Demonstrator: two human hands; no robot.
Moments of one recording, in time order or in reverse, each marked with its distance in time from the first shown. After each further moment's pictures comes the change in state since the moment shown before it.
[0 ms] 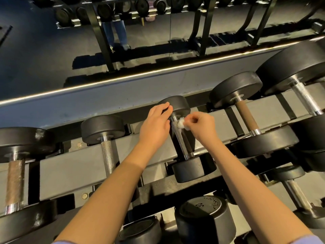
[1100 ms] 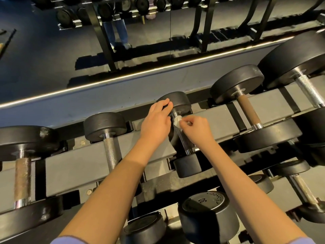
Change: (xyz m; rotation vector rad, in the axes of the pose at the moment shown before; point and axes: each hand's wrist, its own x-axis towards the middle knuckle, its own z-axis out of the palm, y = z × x) left_hand -0.002 0.004 -0.002 0.036 -0.024 -0.012; right_hand -0.023 -0.005 0.014 -0.070 -0.072 0.006
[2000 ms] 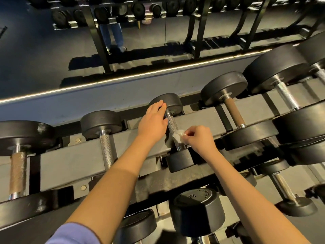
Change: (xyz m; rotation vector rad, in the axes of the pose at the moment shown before) left_hand -0.004 0.017 -0.007 0.003 -0.130 -0.083; right_hand -0.040 0.011 -0.031 -0.097 -0.090 0.124
